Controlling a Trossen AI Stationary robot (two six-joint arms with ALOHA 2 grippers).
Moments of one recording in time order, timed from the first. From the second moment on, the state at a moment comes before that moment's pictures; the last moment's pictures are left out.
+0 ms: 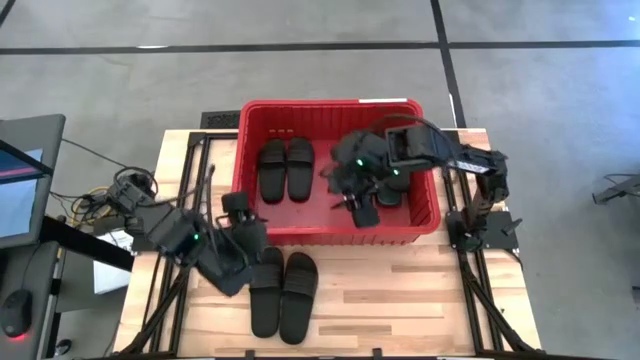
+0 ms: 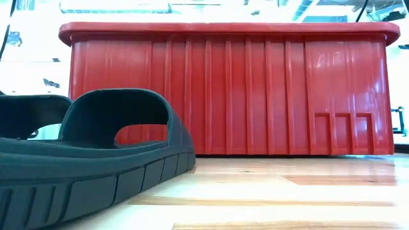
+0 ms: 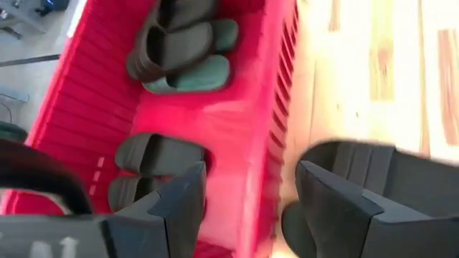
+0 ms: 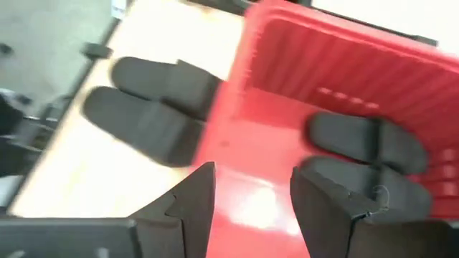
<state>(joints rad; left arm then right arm) -0.61 1.65 2.02 -1.57 -0.71 -0.53 0.03 1.83 2.26 -1.30 -0.13 -0.30</state>
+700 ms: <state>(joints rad) -0.87 1.59 1.43 -1.38 -0.71 -0.96 0.46 1.79 2.24 -1.13 0.24 0.10</state>
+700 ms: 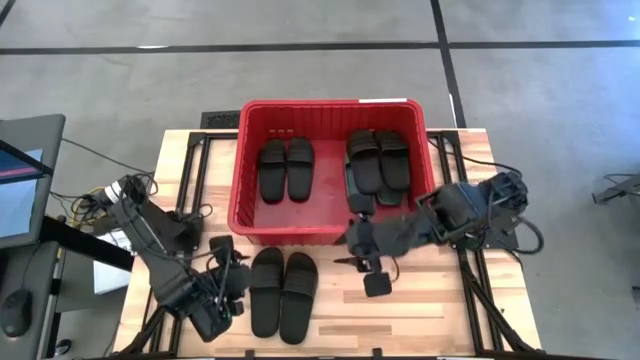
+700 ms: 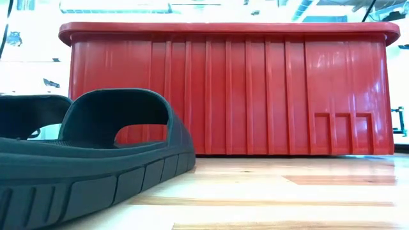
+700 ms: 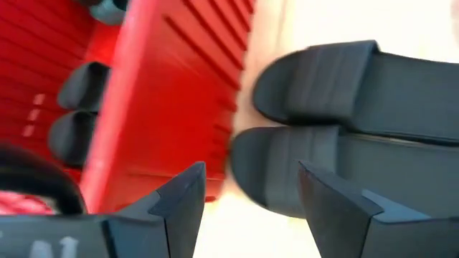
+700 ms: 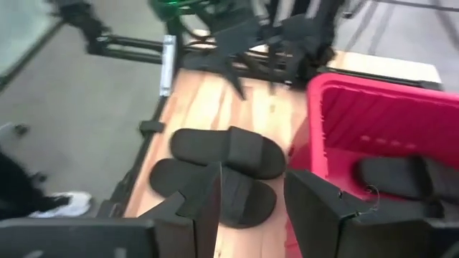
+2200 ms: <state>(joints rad) -0.87 1.75 1.08 -0.74 -0.64 -0.70 0.89 1.79 1.81 -1.57 1.05 1.18</state>
